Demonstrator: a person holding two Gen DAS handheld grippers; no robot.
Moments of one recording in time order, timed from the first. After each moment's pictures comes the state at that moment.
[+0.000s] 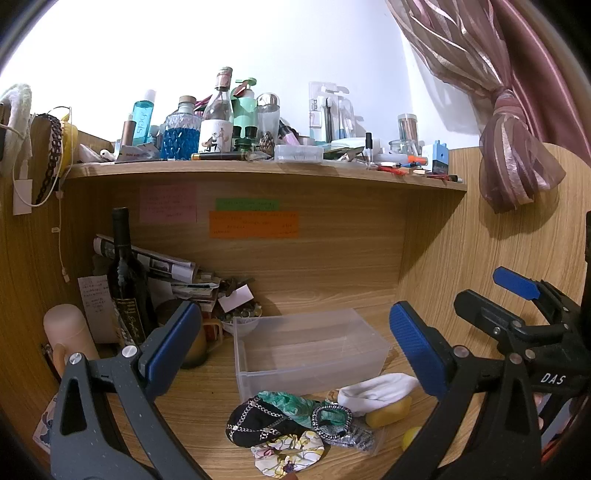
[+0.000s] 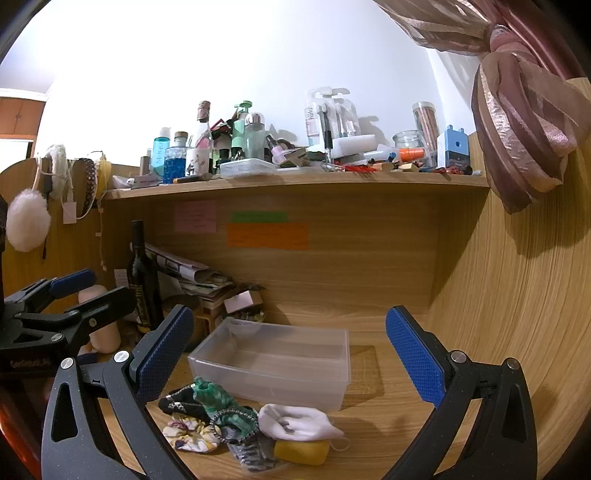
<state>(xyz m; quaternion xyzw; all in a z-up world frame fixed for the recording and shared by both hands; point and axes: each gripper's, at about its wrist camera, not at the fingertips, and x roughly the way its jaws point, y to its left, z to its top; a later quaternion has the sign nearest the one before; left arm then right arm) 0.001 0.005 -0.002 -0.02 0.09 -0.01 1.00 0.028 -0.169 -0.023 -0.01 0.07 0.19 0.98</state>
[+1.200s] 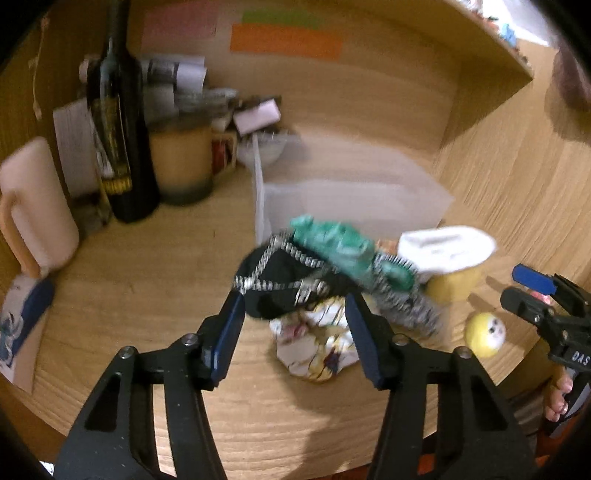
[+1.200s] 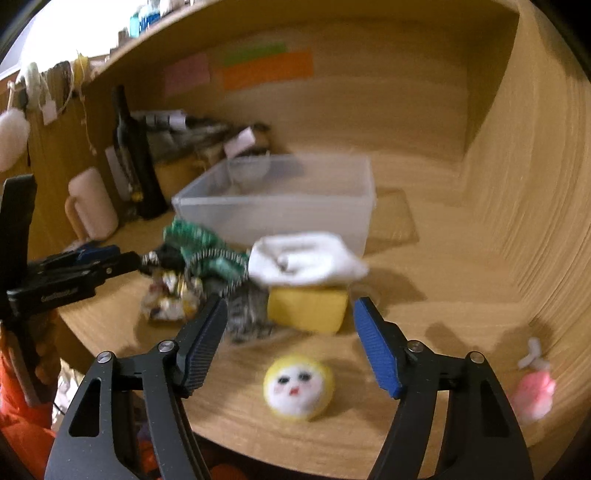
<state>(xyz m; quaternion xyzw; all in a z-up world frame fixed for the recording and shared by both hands) 0.061 0.044 -0.138 -0.07 0.36 0.00 0.93 0.074 -0.179 -0.139 -0.02 0.33 0.24 0.91</state>
